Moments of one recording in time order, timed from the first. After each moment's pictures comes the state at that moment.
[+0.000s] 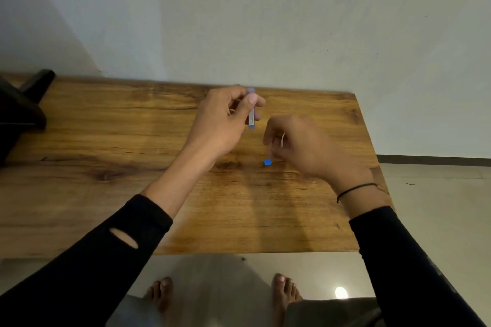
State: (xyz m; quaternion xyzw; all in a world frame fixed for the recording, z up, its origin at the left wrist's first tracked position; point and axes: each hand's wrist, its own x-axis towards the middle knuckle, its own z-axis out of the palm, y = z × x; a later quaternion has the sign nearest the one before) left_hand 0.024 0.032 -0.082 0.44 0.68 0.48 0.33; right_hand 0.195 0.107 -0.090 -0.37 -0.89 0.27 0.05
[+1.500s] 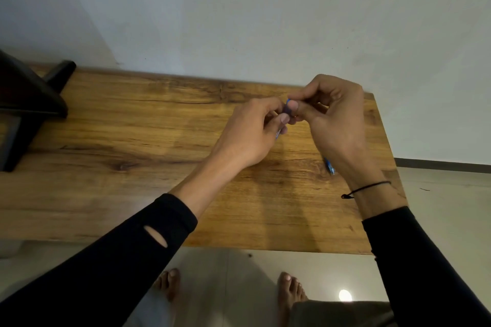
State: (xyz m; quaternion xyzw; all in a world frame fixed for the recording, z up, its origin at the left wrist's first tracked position) left_hand 0.036 0.027 -0.090 0.55 0.67 0.40 0.31; right_hand 0.184 0.101 -0.071 -0.39 -0.73 0.41 0.38
